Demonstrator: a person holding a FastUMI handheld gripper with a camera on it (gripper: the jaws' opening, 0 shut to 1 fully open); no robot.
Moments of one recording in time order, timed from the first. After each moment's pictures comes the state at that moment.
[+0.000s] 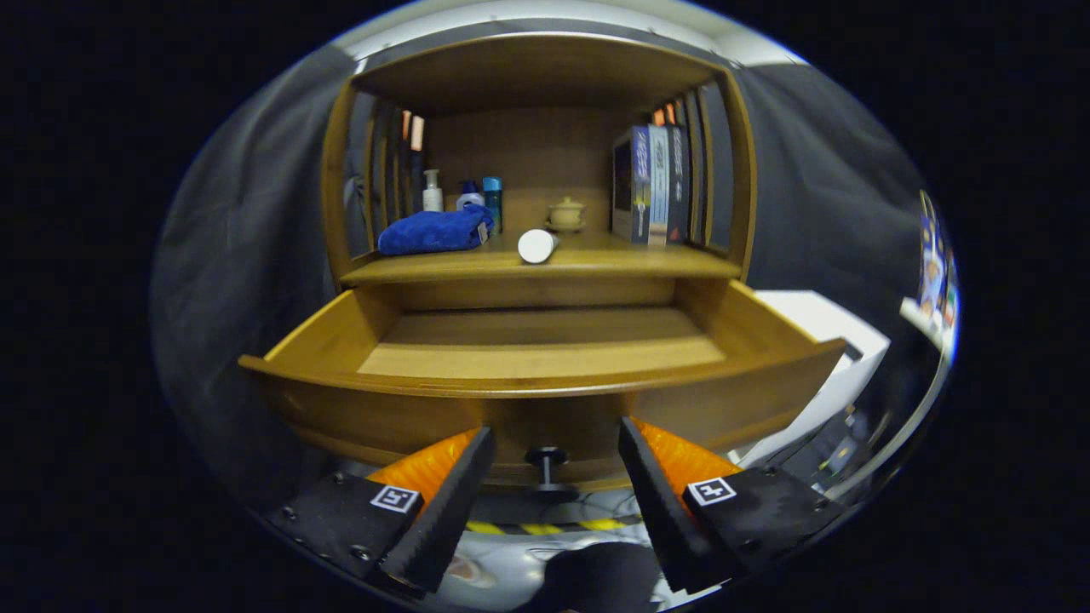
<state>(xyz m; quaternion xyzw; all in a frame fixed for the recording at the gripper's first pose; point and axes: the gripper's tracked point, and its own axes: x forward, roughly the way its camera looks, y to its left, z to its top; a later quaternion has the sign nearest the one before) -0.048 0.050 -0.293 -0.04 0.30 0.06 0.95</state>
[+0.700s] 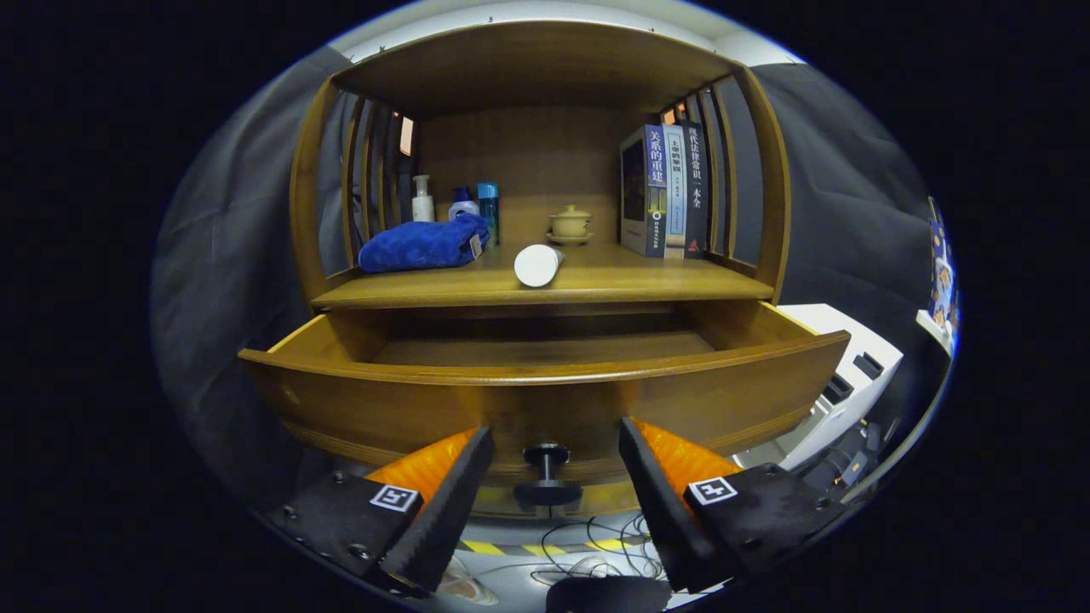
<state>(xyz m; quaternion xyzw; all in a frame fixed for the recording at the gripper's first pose) 0.028 0.063 -0.288 -0.09 0.25 0.06 0.96</state>
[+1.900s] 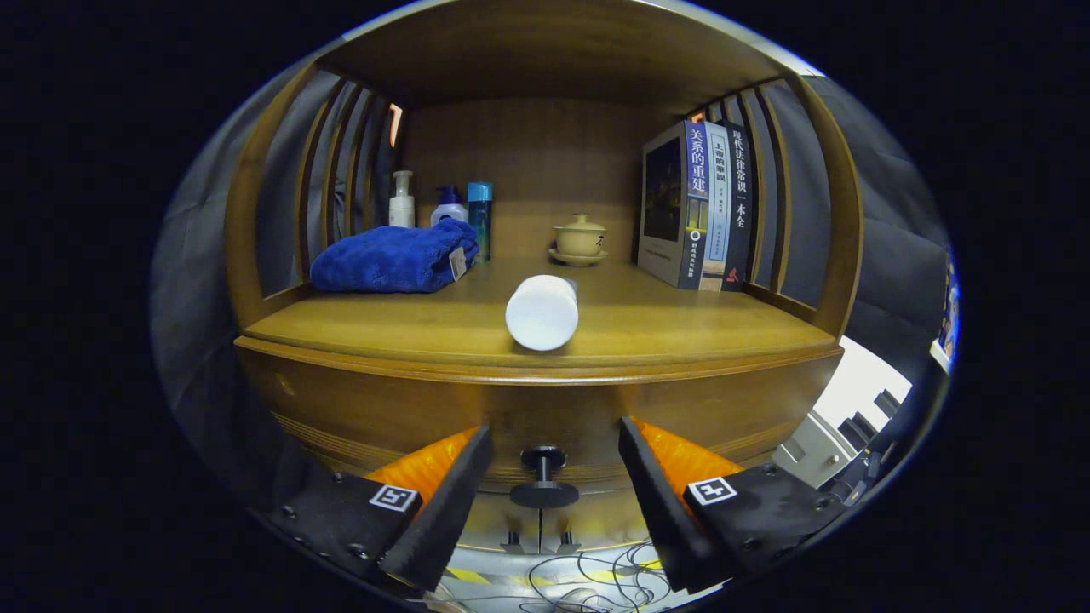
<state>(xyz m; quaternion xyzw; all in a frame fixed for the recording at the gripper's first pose) 0.132 0.084 -0.302 -0.10 0.23 0.06 0.97</state>
